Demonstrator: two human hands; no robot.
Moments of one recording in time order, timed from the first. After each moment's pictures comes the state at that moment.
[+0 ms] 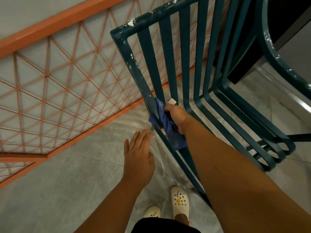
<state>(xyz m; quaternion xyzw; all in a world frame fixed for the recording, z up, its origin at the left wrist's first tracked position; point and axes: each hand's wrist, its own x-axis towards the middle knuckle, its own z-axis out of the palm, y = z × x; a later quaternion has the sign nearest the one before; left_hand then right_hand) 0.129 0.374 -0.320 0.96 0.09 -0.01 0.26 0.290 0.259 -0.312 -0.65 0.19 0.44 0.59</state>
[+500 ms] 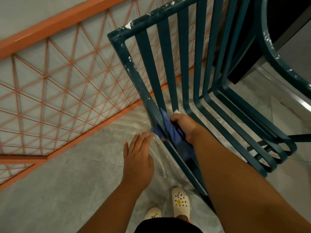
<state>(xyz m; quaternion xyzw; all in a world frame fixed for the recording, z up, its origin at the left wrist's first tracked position) 0.128 0.374 -0.322 0.96 0.10 -0.04 0.25 0.279 0.236 -0.323 -0.62 0.22 0.45 0.60</state>
